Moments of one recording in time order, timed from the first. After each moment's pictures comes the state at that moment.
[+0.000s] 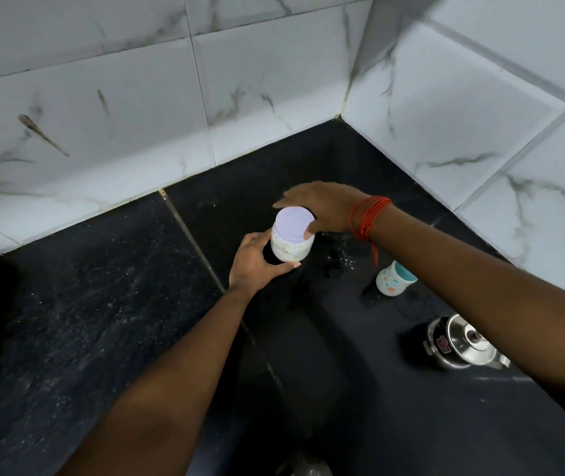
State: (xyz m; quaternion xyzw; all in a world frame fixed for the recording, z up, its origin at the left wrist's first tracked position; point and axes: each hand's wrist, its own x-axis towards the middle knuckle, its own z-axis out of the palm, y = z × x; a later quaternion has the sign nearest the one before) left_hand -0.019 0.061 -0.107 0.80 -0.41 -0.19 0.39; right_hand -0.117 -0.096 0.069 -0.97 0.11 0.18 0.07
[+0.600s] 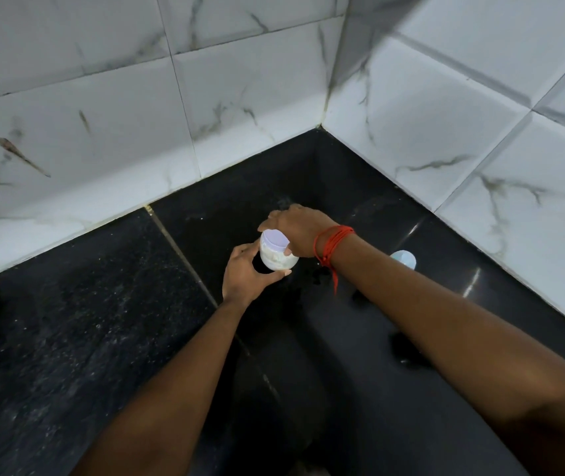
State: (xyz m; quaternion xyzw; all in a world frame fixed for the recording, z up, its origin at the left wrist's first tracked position) left_hand -0.025 0.061 -0.109 0.81 -0.39 -0.19 0.40; right_hand -0.113 -0.065 0.044 -0.97 0.16 0.17 0.02
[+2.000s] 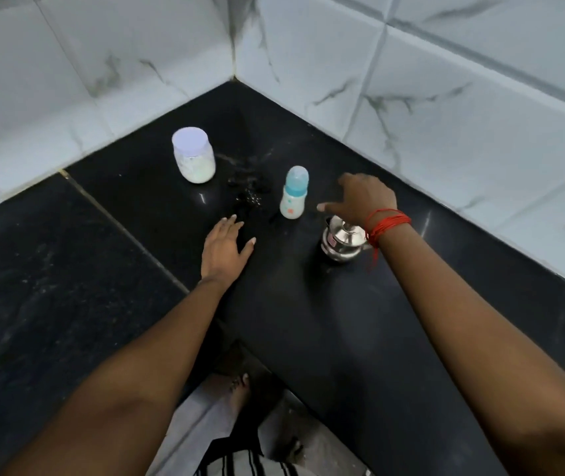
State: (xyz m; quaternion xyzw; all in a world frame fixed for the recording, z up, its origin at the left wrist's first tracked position) left_hand -0.172 0.087 -0.125 0.80 -0.54 -0.10 0.24; right_hand -0.406 -0.044 0.065 -0.83 0.55 0.04 0.08
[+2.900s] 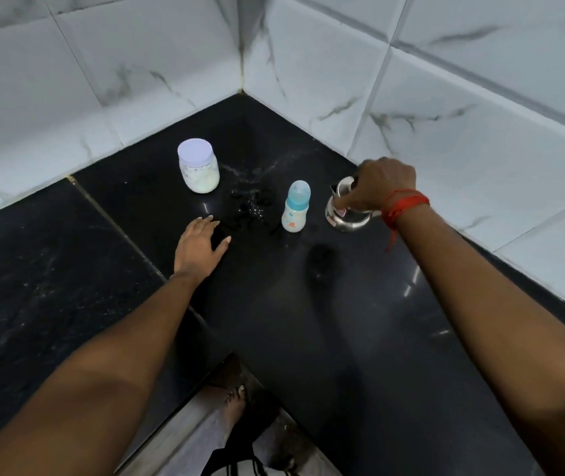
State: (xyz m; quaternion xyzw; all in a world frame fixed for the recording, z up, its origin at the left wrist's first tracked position) left_hand -0.112 0.084 -0.122 0.82 -0.53 -0.08 0.21; right_hand -0.406 -0.082 0.106 -0.83 0.55 0.07 -0.03
